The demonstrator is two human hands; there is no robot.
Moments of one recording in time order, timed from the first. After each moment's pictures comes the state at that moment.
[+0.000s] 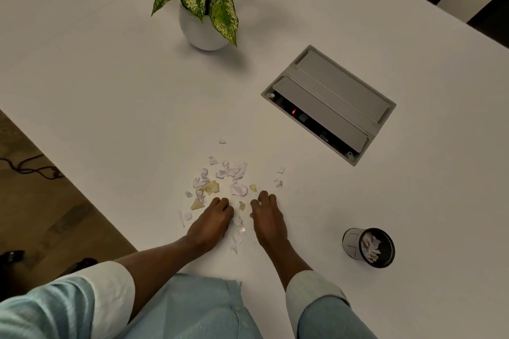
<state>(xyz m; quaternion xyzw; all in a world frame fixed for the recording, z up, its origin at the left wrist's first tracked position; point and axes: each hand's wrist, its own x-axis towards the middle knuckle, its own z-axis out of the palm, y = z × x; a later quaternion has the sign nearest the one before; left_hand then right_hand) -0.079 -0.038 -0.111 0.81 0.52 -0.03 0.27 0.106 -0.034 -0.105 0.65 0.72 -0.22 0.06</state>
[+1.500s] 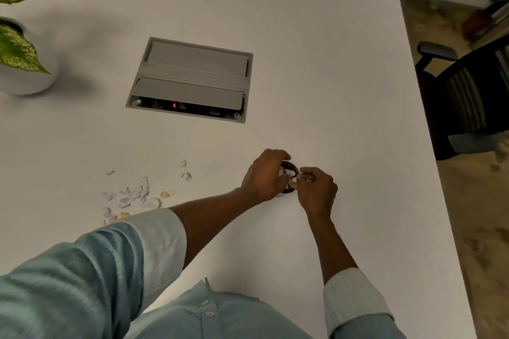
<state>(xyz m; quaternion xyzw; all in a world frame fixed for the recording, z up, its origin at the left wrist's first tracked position) 0.241 -0.038 -0.036 0.86 0.29 0.09 0.41 0.339 -0.152 -0.025 0.91 0.13 -0.18 -0.34</state>
